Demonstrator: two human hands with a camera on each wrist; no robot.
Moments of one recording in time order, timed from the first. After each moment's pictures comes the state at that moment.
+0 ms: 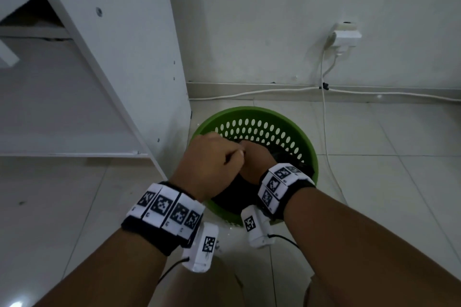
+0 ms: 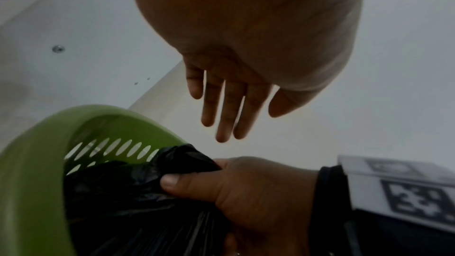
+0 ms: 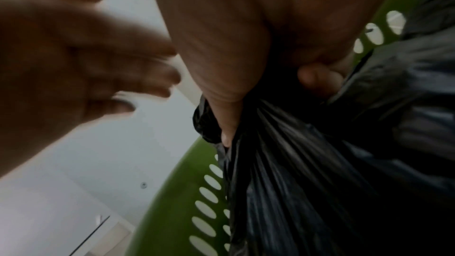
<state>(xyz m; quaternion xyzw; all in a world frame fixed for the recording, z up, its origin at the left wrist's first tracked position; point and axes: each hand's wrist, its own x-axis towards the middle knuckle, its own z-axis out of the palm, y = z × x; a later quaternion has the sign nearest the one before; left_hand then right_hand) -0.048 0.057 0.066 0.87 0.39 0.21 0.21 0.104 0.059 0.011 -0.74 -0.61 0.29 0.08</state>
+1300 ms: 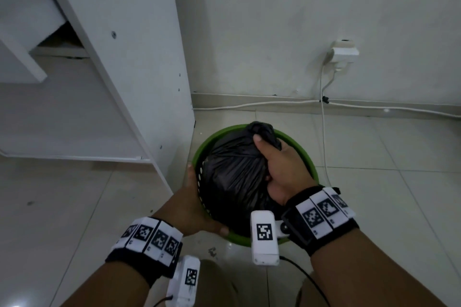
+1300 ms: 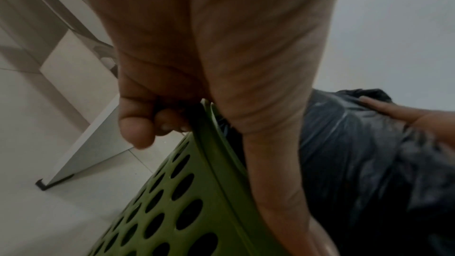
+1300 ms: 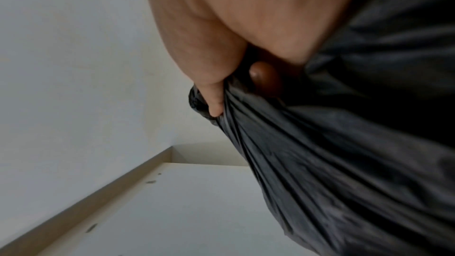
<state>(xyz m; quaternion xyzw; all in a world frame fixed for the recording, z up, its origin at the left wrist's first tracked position) -0.092 0.023 0.010 0.71 0.52 0.08 0.47 0.124 0.009 0.076 -0.51 -0.18 0.59 0.61</state>
